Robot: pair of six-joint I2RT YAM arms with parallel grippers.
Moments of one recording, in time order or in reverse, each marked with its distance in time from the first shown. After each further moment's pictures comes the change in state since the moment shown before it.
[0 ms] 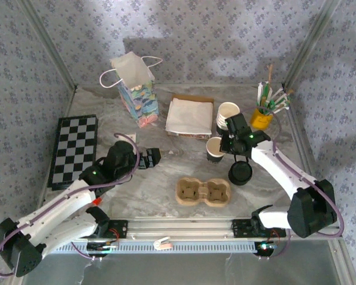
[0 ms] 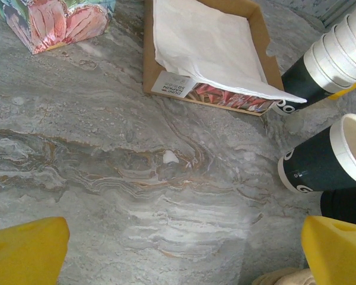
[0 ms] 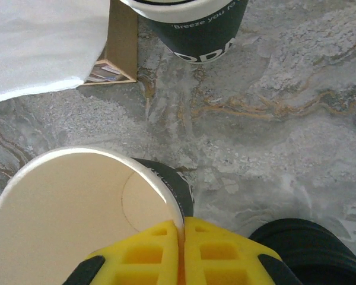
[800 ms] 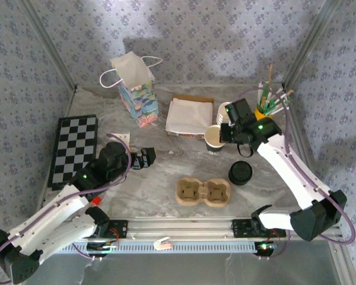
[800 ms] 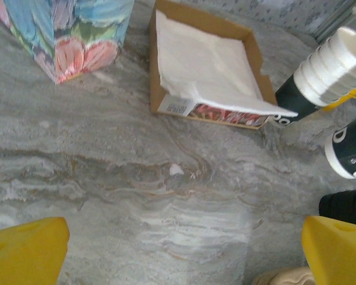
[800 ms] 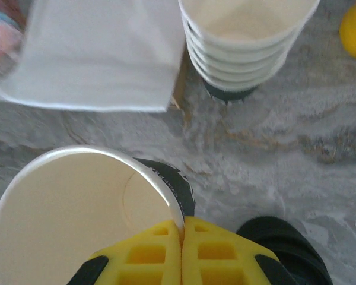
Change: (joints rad) left arm 0.003 -0.099 0.033 -0.098 -0.038 0.041; right arm 0.085 -0.034 0.313 -0.286 0.059 -0.095
